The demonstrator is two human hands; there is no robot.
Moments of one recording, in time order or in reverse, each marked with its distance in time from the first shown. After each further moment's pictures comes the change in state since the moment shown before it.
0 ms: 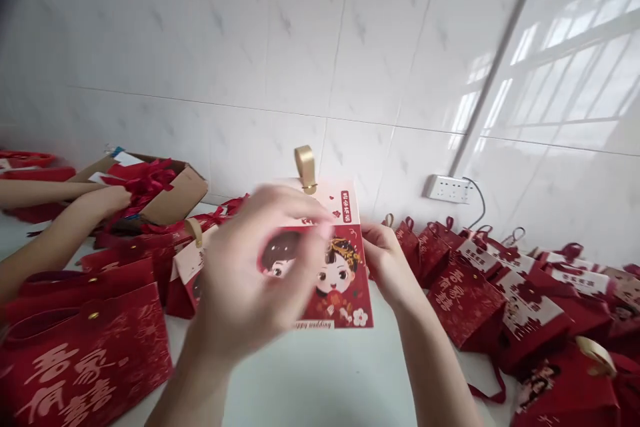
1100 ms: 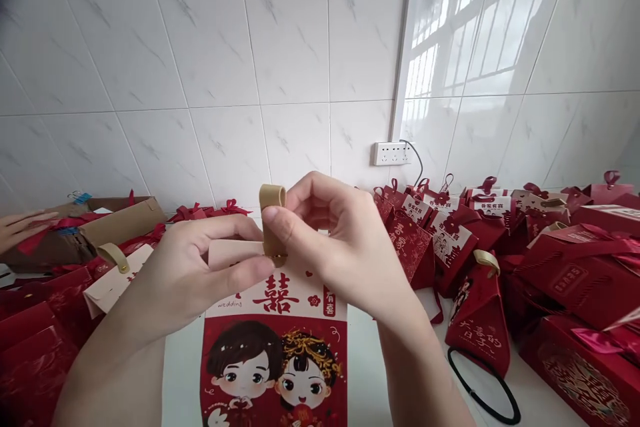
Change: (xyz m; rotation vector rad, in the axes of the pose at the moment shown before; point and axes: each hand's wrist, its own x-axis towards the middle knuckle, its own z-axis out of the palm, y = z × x) left_hand 0.012 0.012 0.019 -0.217 -0.673 -0.729; right_hand -0.051 -0.059 -0.027 0.007 0.219 -0.285
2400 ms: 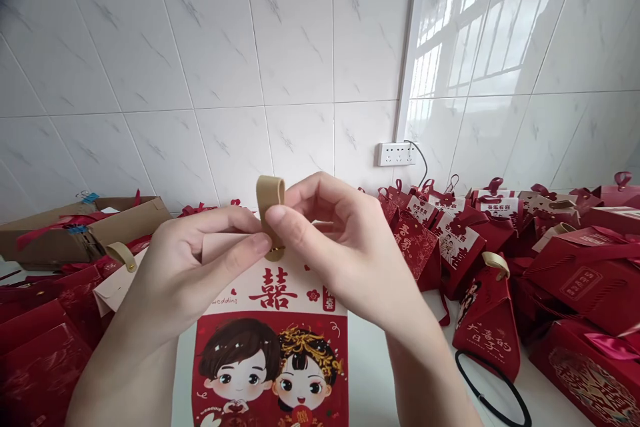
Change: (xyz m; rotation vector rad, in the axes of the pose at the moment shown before) left_hand -0.002 -0.004 0.005 -0.051 0.174 0.179; right_hand -0.004 -0.005 0.004 0.047 -0.028 0.033
